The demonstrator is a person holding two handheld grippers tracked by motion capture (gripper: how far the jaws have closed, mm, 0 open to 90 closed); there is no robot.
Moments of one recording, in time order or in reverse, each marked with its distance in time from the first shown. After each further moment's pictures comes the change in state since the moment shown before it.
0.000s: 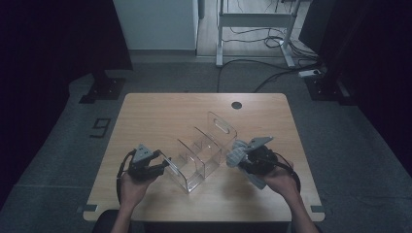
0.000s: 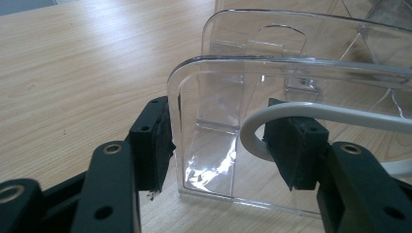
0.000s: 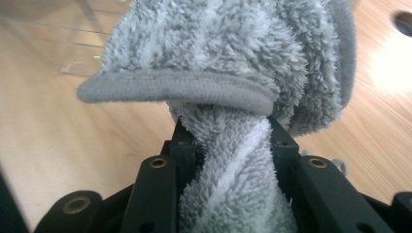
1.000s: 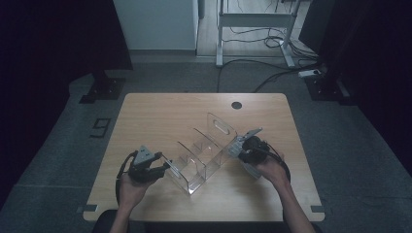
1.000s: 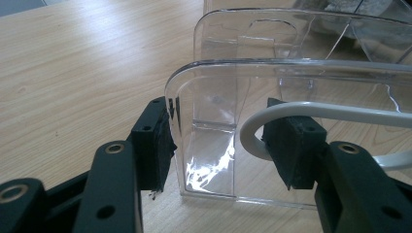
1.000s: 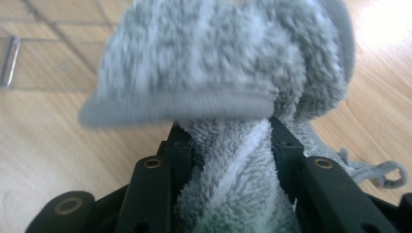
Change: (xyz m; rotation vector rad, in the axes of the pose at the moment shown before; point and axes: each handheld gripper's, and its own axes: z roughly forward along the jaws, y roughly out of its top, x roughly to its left) left arm -0.006 0.000 -0.004 0.017 -0.026 0.035; right arm -0.038 0.002 0.072 0.110 -0.069 0.051
